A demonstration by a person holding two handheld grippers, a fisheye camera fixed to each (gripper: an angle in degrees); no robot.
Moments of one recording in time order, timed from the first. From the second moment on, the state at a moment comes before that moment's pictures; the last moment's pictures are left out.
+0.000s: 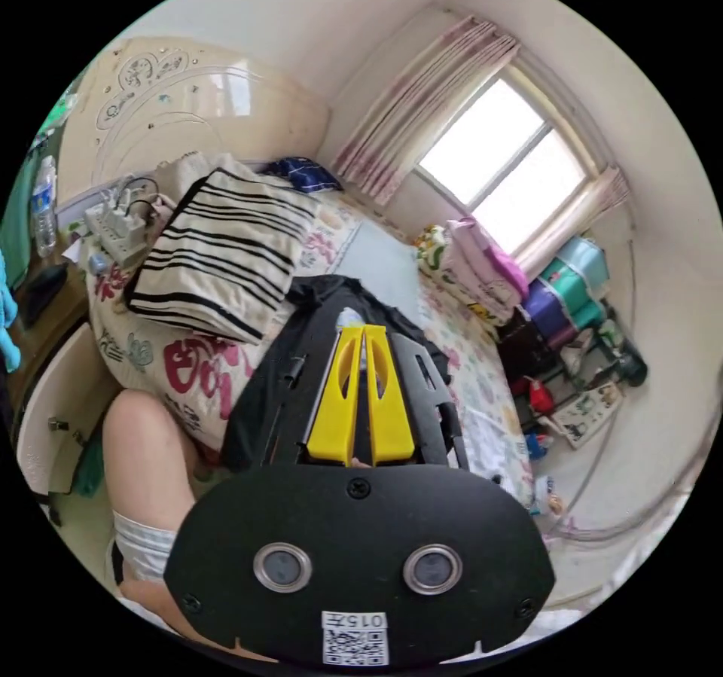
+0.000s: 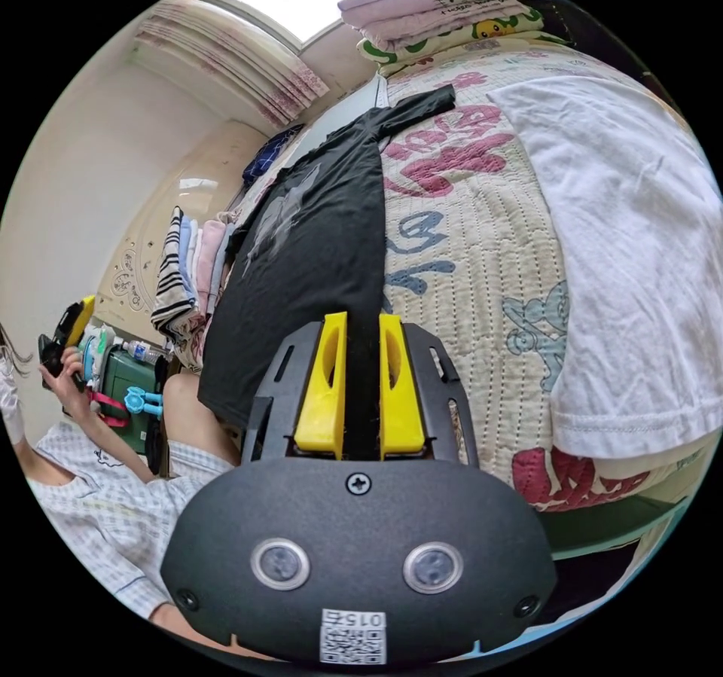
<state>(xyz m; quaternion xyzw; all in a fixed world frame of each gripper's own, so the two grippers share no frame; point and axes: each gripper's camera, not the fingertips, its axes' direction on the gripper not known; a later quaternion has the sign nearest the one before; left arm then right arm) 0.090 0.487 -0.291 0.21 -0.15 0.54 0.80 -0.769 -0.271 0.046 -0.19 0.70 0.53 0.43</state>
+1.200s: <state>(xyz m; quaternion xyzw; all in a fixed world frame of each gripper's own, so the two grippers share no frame) 0.024 0.529 -0.267 0.15 0.03 0.69 0.71 -0.709 -0.331 0.089 -0.19 0.71 0.53 0.42</state>
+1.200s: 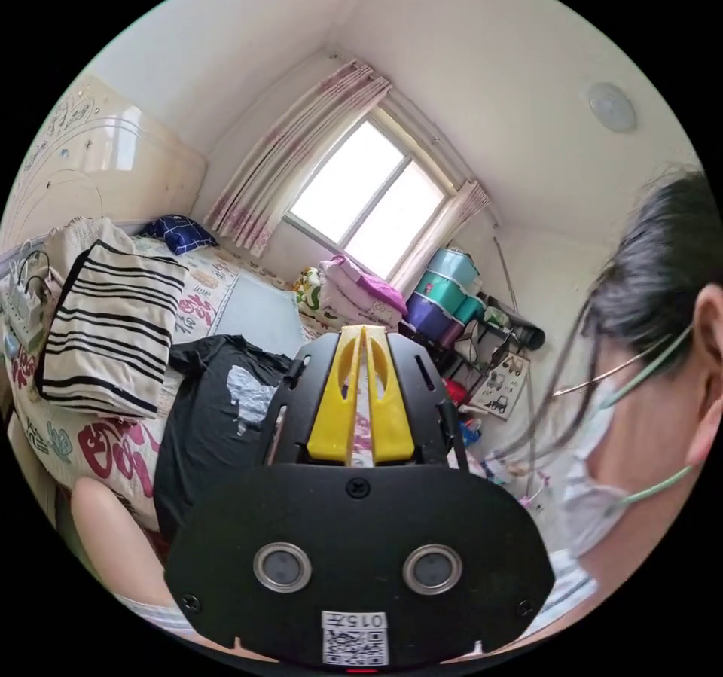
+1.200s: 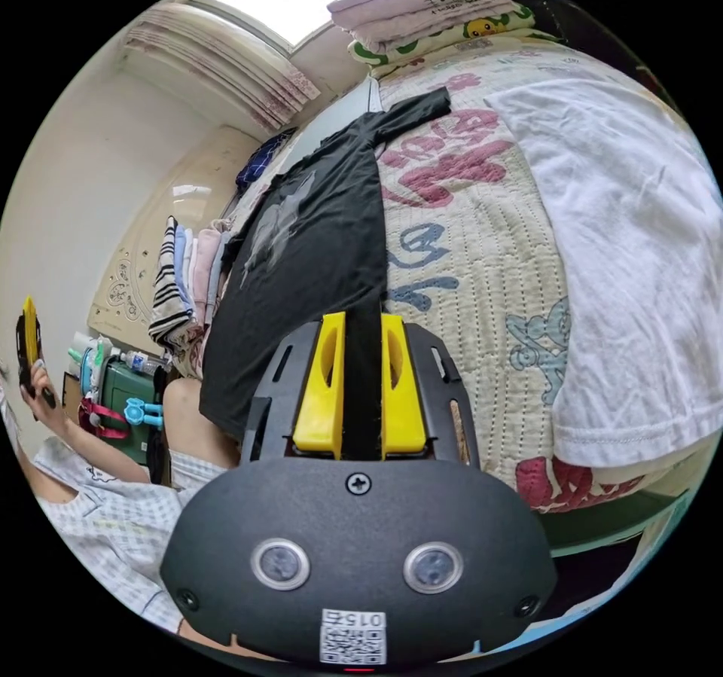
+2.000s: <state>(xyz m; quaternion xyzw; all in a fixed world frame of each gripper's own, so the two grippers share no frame) 0.023 0.375 0.493 -0.21 -0.21 0.81 0.50 -0.516 -0.337 -0.058 -0.09 0.86 0.37 0.34</state>
